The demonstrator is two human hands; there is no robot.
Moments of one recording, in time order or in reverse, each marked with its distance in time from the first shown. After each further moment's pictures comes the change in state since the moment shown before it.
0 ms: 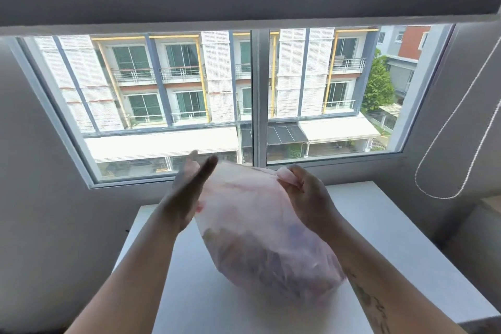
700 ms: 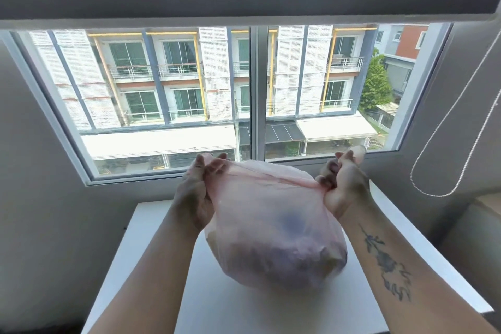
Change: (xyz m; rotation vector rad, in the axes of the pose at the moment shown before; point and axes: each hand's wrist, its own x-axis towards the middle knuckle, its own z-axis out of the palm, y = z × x) left_hand 0.015 -0.014 0.028 -0.811 0.110 -0.151; right_hand 0.030 0.005 -0.036 1.196 0.507 0.688
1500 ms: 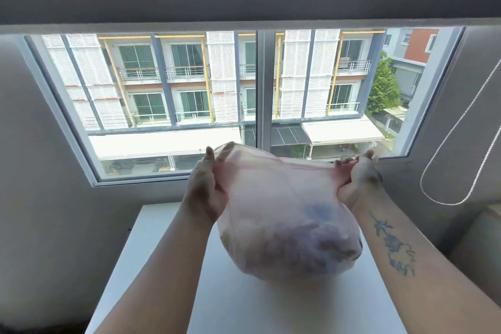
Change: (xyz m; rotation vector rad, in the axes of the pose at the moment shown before) left_hand 0.017 0.002 0.013 0.005 -0.023 -0.007; right_hand 0.052 -0.012 -0.003 0.121 0.106 -0.010
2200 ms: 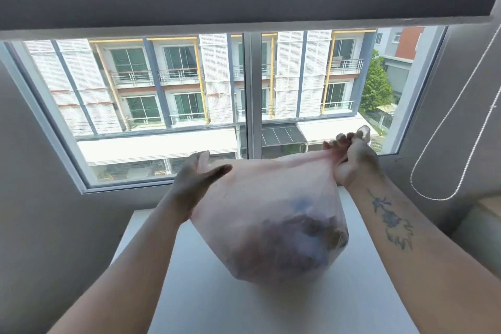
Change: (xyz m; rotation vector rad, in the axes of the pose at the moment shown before) left_hand 0.005 0.017 -0.016 1.017 -0.018 0.266; right_hand 0.013 -0.028 0.020 0.045 -0.124 -0.006
